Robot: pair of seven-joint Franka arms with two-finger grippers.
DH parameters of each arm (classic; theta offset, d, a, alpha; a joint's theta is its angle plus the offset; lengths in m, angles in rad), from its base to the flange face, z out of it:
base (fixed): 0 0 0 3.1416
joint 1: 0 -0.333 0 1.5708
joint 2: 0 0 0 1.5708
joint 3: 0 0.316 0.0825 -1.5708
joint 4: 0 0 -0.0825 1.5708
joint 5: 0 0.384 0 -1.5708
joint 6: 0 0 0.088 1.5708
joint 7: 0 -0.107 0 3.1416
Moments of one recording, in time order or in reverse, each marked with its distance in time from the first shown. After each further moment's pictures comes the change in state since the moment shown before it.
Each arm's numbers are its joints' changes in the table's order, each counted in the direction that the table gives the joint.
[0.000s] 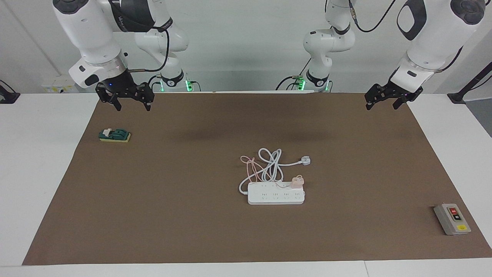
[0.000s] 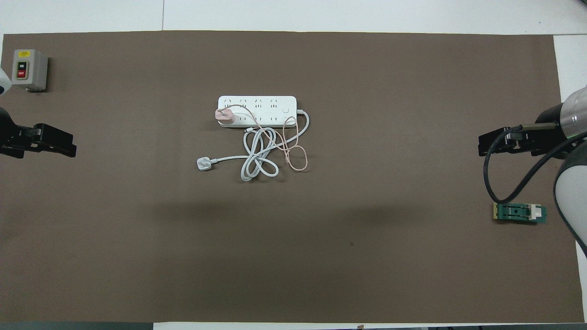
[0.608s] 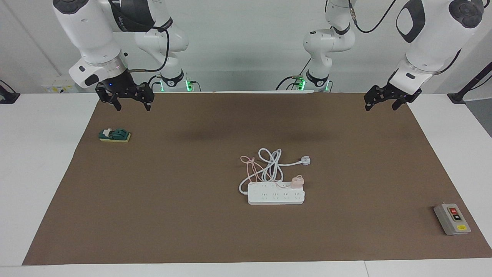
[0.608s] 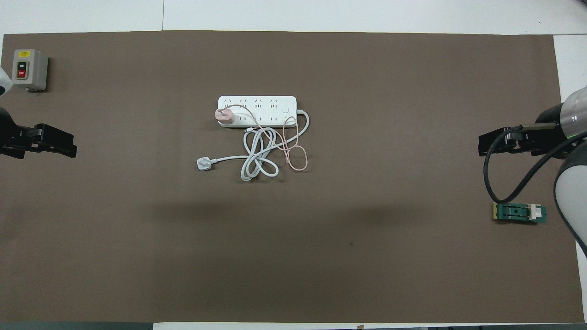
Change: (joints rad) left arm -0.001 0.001 0.003 0.014 0.000 -0.013 0.000; right arm 0.000 0.000 0.000 0.000 0.000 0.000 0.000
